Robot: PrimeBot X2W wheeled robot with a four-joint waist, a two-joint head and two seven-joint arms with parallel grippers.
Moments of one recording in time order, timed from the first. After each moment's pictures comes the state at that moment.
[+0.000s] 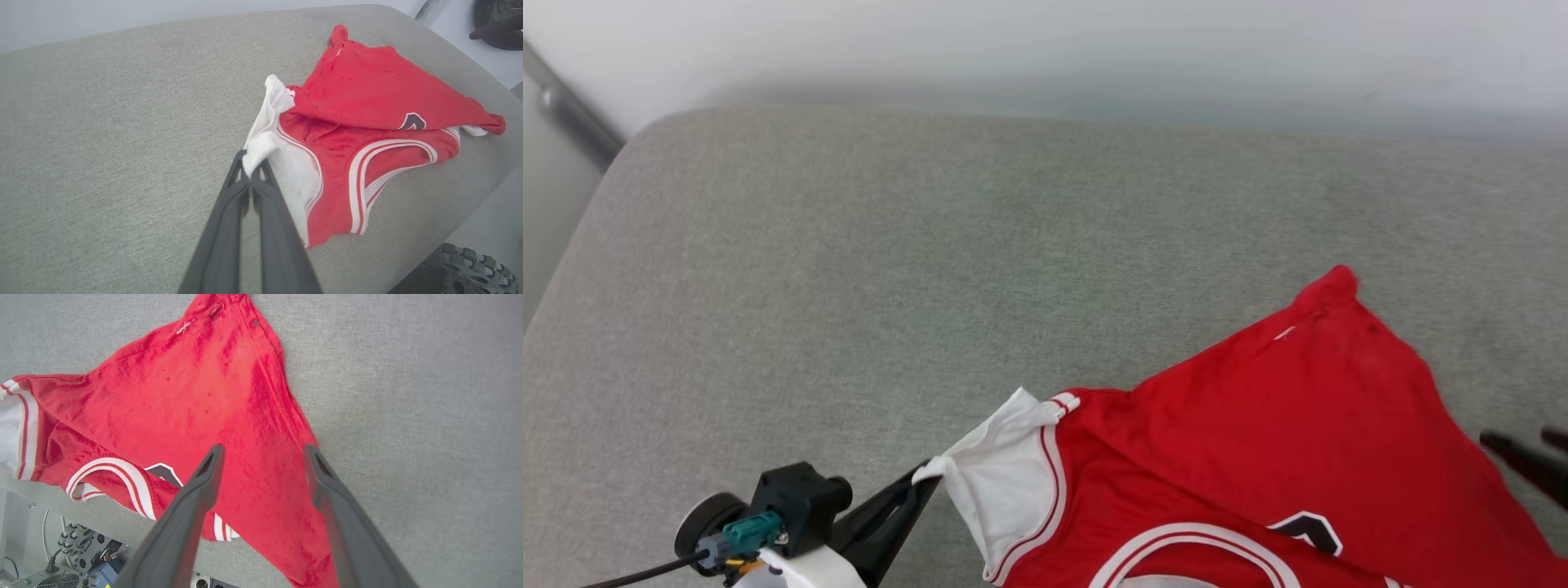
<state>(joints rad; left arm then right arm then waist) -0.12 0.82 -0.74 -0.36 -0.78 0.17 0.06 -0.02 -0.38 -0.28 -0.30 0.64 0.13 1.19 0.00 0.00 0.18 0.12</state>
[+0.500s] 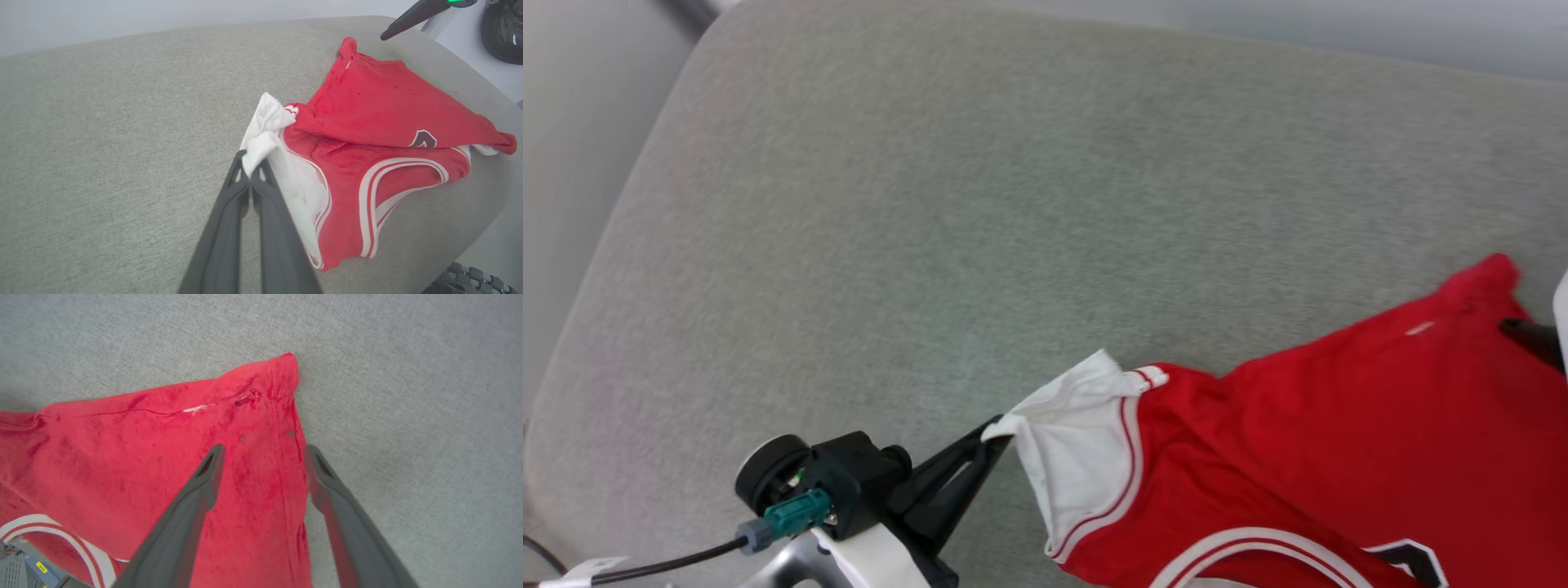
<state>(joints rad) -0.24 0.75 -0.78 -0.40 -0.71 0.12 0.06 -0.45 -0.49 -0.05 -0.16 0.46 0.13 1.40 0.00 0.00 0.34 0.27</state>
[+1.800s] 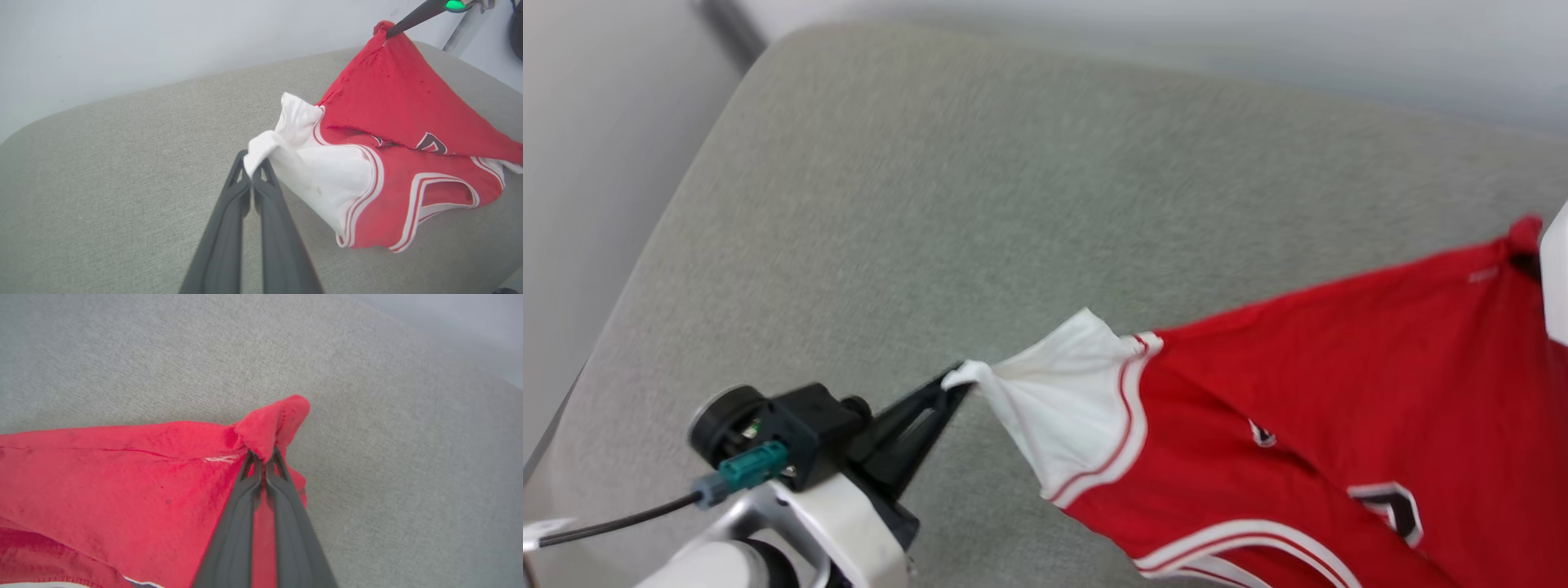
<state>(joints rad) -0.32 0.77 -0.74 -0.36 -0.72 0.10 0.04 -0.57 -0.49 0.02 0.06 0.44 0.13 1.23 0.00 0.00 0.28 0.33</state>
